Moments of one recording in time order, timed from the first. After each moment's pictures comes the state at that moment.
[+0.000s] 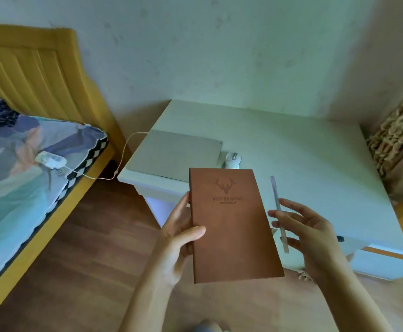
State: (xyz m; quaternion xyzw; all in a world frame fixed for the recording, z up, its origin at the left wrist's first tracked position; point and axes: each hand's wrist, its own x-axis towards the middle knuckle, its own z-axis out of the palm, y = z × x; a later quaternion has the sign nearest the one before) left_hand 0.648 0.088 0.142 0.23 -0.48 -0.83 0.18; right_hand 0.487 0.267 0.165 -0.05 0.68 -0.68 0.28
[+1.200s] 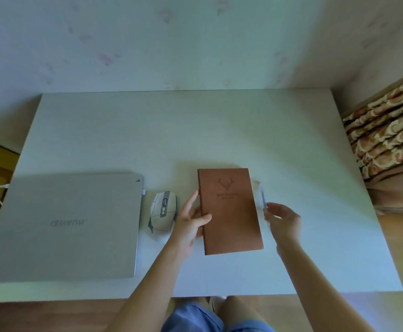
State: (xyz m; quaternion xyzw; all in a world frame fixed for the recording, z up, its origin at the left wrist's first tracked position) left_hand 0.244 0.005 -0.047 0.36 -0.47 -0.80 -0.08; right_hand 0.152 0.209 -0.051 0.23 0.81 -0.51 0.15
